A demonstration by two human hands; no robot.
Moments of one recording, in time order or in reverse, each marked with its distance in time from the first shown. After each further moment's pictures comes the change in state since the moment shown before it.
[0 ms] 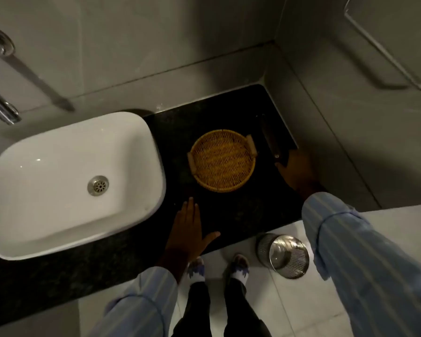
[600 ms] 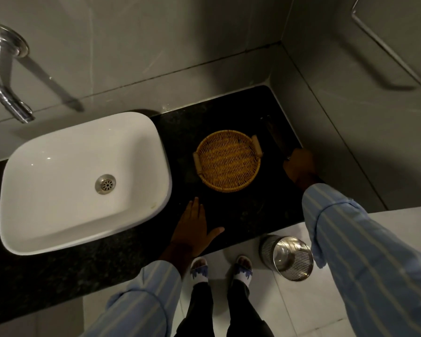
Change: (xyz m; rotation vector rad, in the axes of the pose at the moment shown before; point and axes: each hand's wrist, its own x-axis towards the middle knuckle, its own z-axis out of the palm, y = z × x) left_hand 0.003 0.000 -0.015 -0.052 0.002 0.043; right_hand 0.007 -0.022 -0.023 -0.015 -0.055 0.104
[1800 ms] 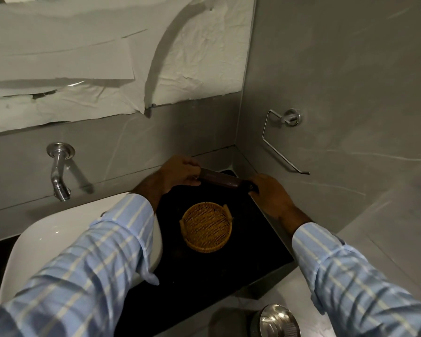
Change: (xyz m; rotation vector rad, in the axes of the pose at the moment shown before) left_hand 0.023 0.071 -0.340 -1.142 0.086 0.214; right_hand -0.121 -0.042 -0.183 0.120 0.274 -0.475
